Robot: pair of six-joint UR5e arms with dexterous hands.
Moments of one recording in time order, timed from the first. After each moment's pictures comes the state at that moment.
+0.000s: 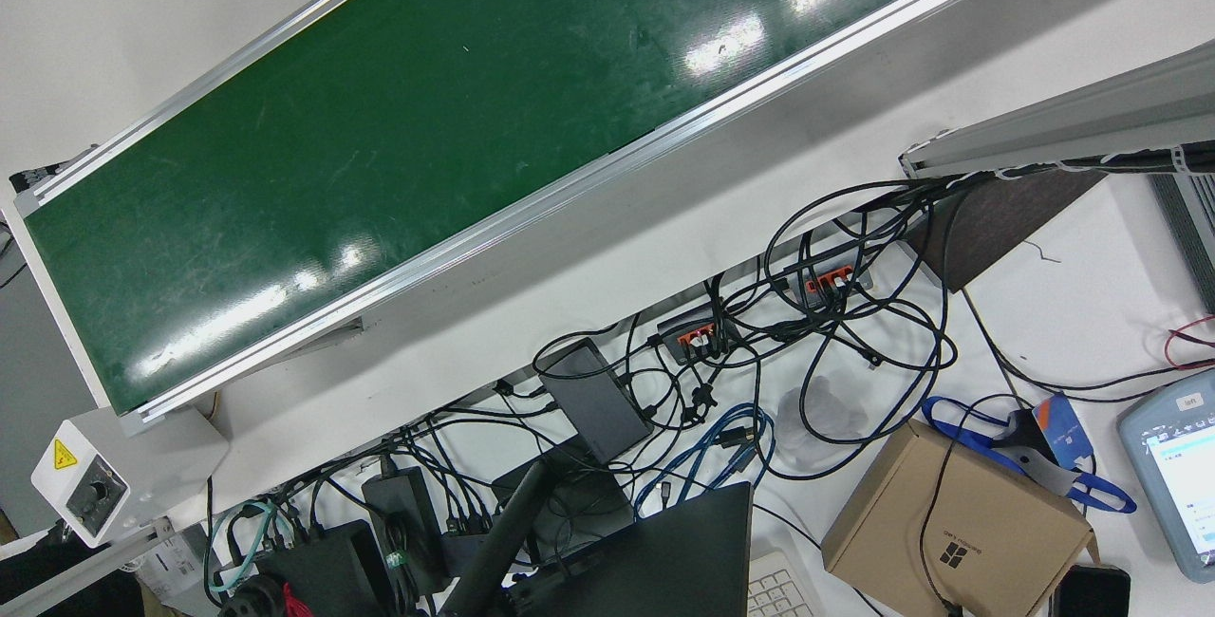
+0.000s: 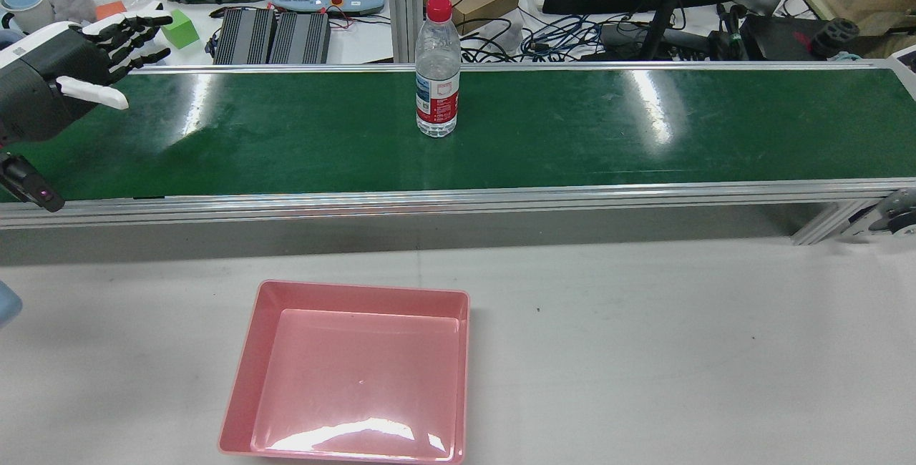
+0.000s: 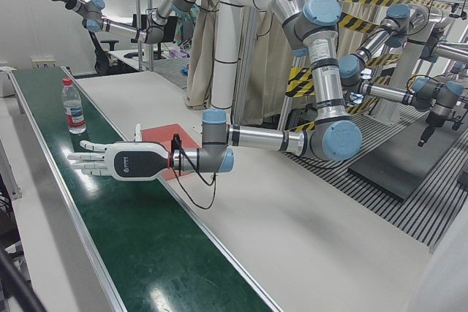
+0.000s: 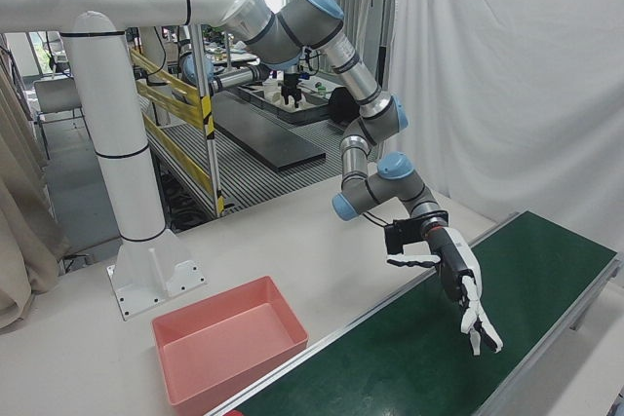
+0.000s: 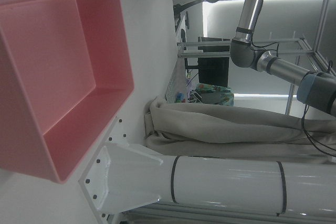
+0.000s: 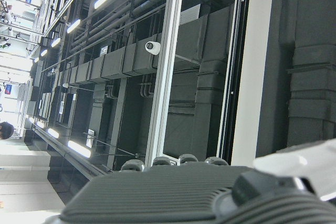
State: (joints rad) left arm -1.03 -1.84 -1.78 0.11 1.48 0.36; right arm 1.95 -1.50 1.50 -2.61 -1.55 -0.04
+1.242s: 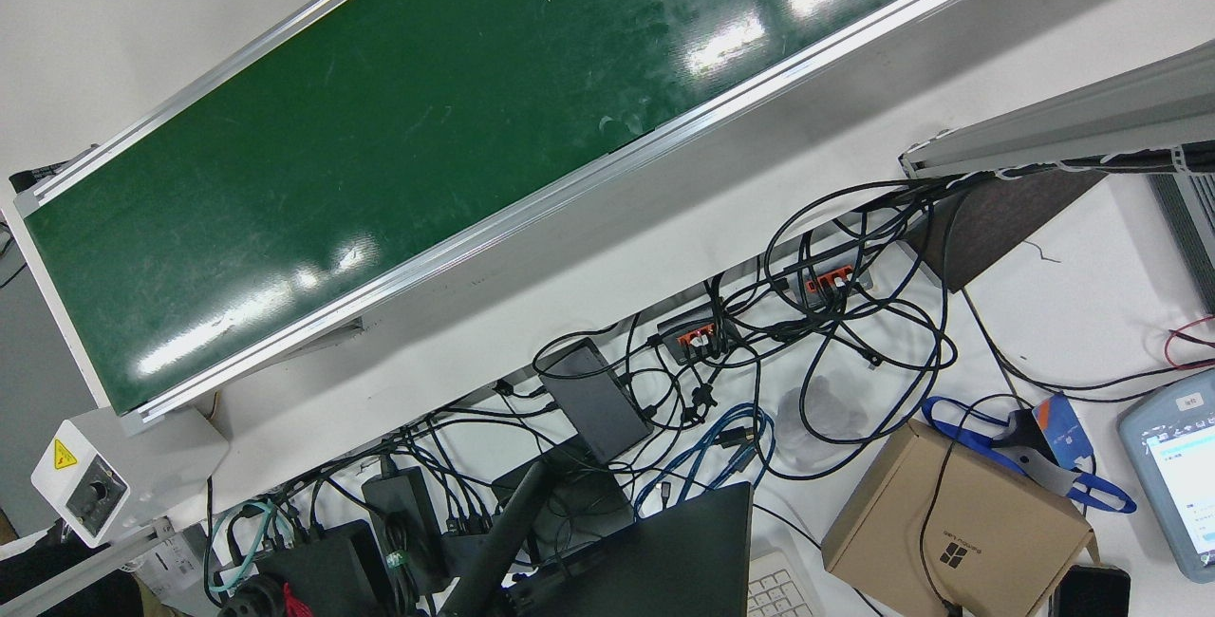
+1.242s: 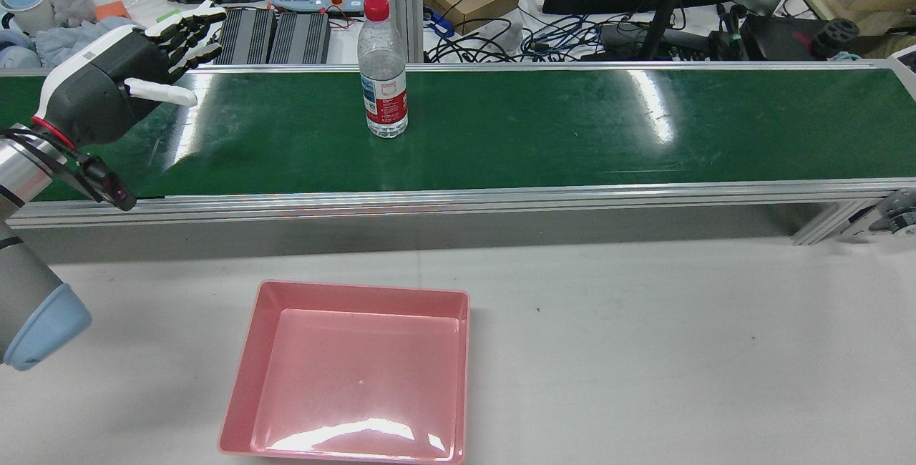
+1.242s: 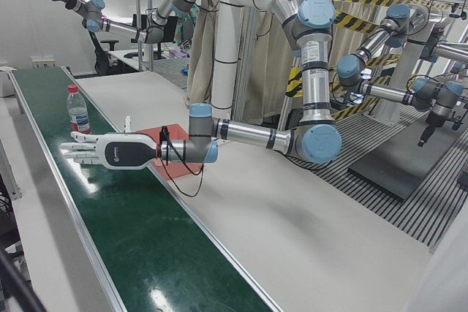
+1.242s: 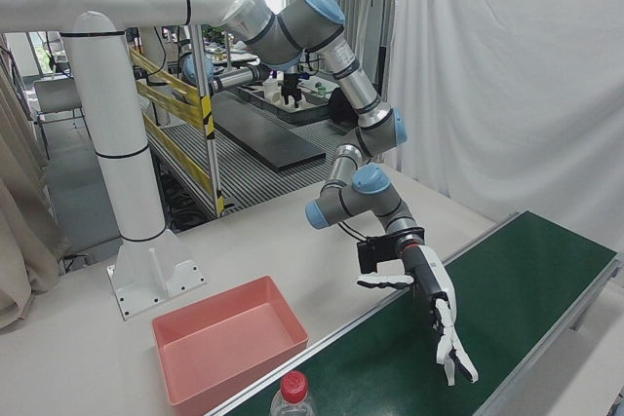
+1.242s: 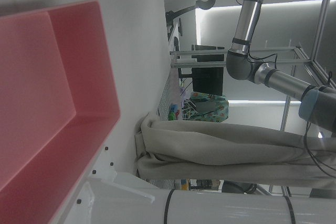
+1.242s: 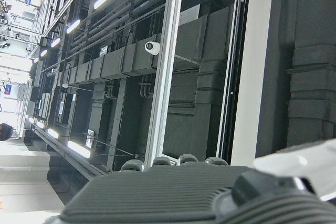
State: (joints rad) left arm -0.93 -1.95 -1.78 0.20 1.34 0.37; right arm 1.95 -1.50 1.50 -2.62 -1.55 -0.04
